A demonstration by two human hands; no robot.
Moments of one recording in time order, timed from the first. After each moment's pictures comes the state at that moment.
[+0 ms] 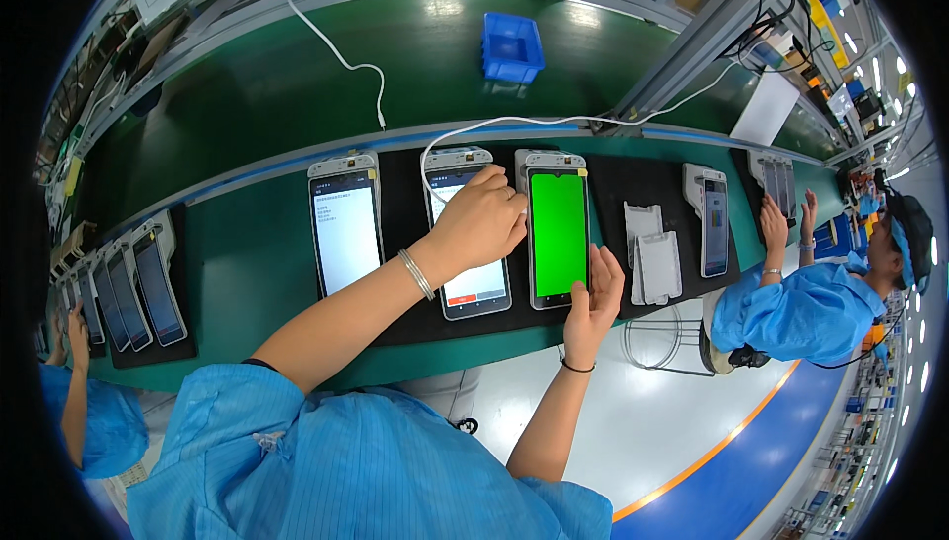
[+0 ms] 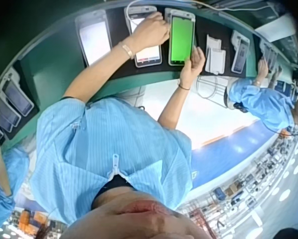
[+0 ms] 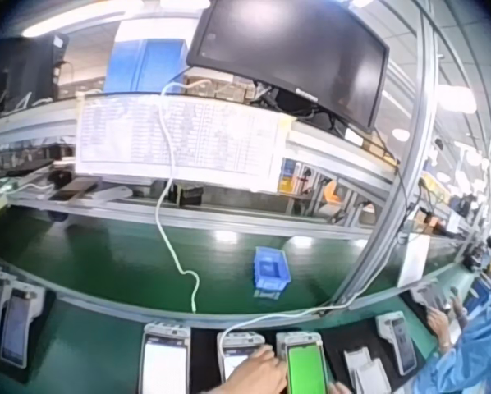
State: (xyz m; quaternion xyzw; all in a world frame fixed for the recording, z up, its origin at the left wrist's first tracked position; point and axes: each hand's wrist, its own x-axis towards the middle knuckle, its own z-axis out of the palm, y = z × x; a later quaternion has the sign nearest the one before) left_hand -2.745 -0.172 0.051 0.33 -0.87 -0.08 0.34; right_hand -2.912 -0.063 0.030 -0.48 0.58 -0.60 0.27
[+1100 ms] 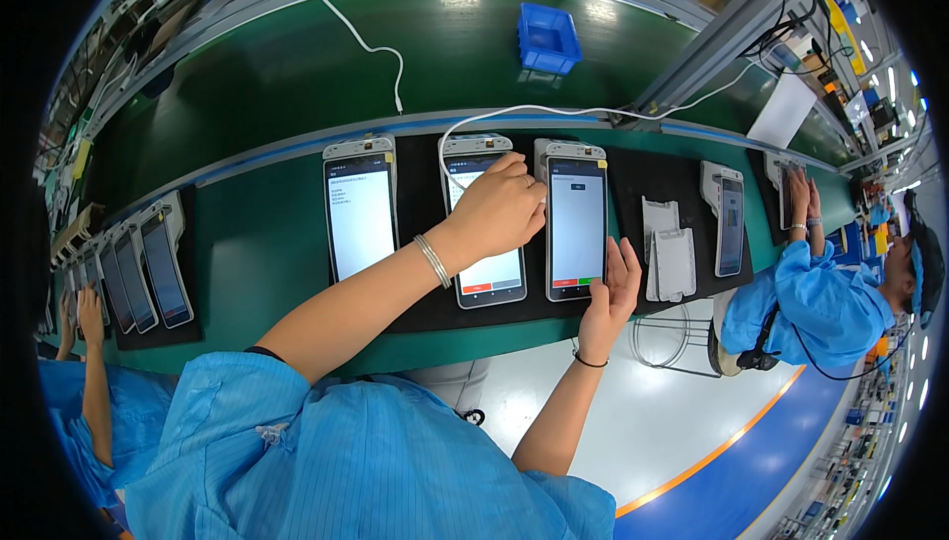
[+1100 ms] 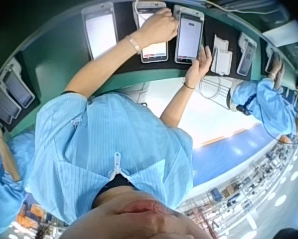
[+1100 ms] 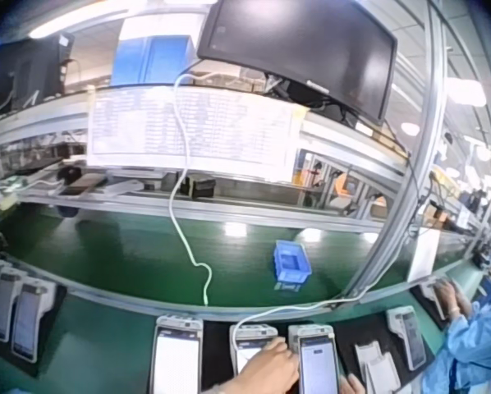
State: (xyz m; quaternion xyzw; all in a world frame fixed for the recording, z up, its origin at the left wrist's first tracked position) left_hand -2.746 -0.173 0.047 0.34 -0.87 -0.08 0.35; right_hand -2.913 -0.063 0.031 -0.48 0.55 -0.62 0.30
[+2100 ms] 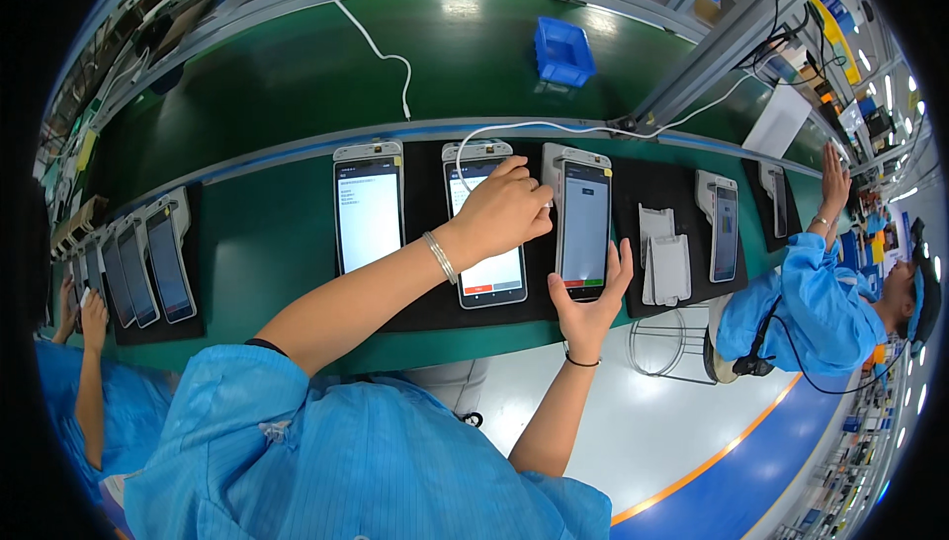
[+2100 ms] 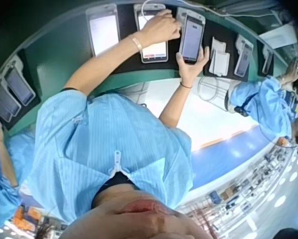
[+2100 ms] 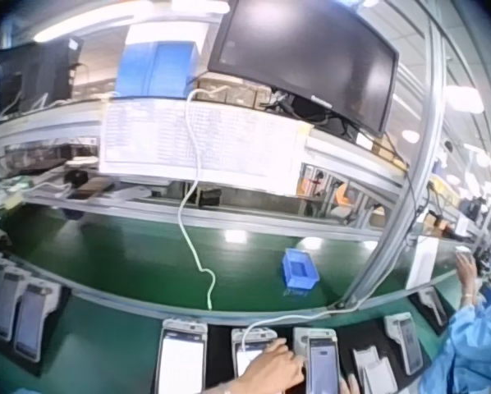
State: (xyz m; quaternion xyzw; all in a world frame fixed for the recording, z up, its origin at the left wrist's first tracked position) left_hand -2.745 -0.174 0.049 0.35 -0.86 -0.08 0.36; right_hand -2.896 -0.064 0.035 -0.57 0.62 -0.51 0.16
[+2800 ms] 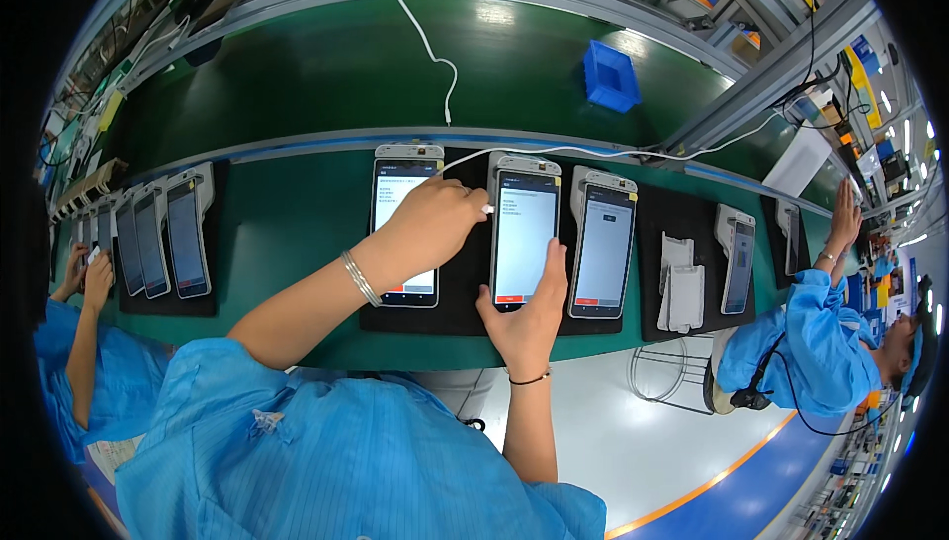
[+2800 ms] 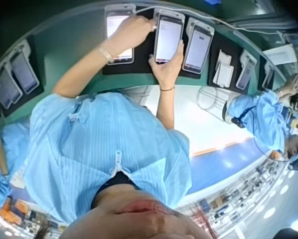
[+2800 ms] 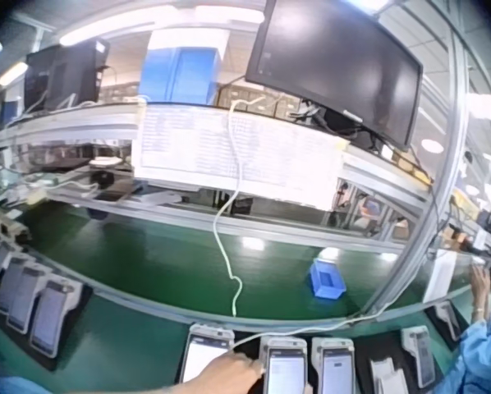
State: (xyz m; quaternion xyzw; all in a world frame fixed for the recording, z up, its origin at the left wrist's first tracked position) left_hand -2.651 -0.140 0.077 0.47 -0.85 -0.07 0.21; right_hand -2.808 -0.059 0.047 -0.70 0.61 -0.36 0.09
